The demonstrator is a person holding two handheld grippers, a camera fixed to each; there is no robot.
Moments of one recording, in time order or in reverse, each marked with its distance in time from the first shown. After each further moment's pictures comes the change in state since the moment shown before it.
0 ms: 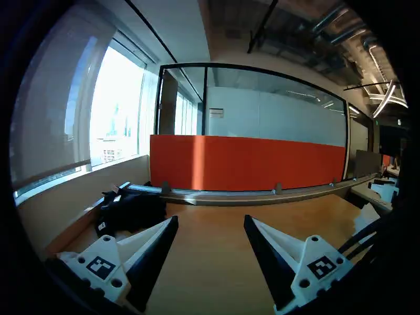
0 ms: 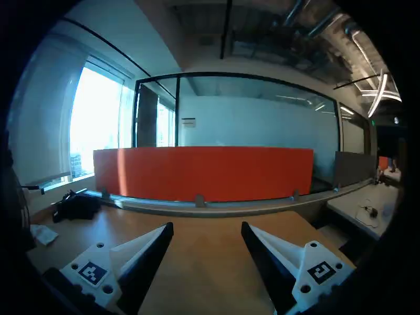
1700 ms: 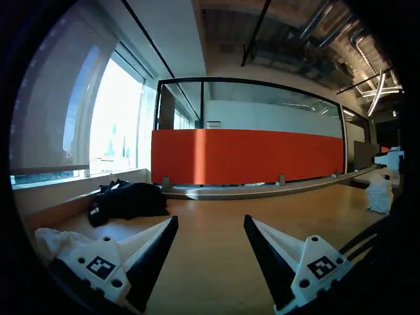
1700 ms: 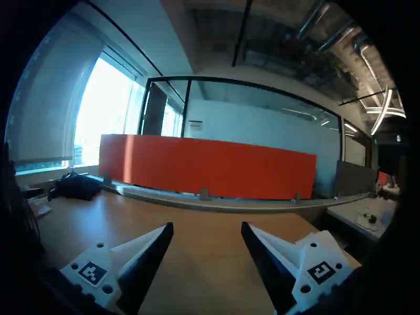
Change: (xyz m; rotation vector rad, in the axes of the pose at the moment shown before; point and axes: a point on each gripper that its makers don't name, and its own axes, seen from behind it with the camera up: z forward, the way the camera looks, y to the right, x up) left arm -0.128 -0.025 0.012 -0.013 0.145 0.038; right arm -0.071 -0.033 -0.009 0.014 0.056 -0.094
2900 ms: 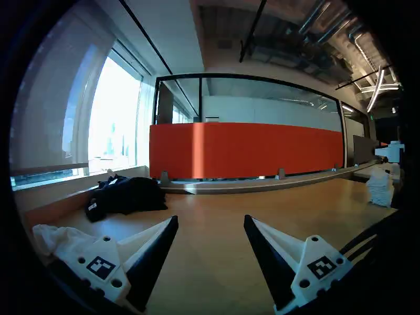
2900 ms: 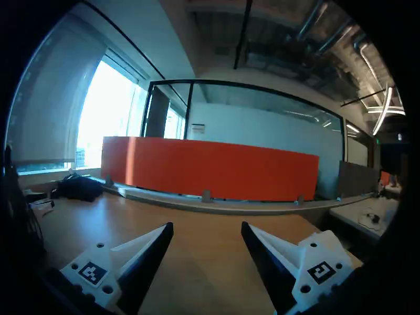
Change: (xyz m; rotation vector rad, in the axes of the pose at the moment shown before) left arm -0.020 0.003 0.005 -0.008 -0.025 0.016; right arm -0.005 0.005 0.004 0.017 0.028 0.002
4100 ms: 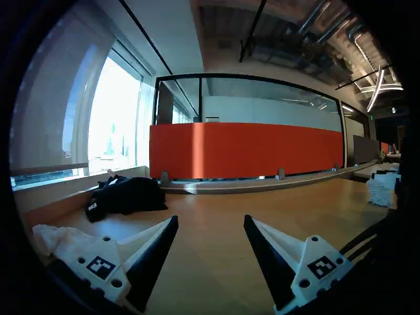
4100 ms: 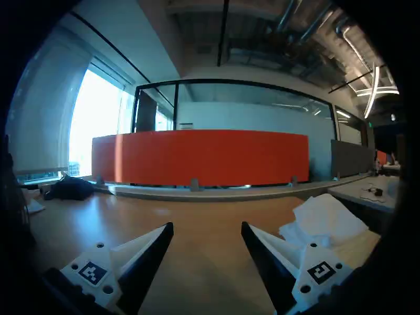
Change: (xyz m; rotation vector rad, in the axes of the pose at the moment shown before) left arm -0.001 0.001 0.000 0.000 0.001 0.001; right arm -0.081 0.041 0.008 -0.041 0.008 0.102
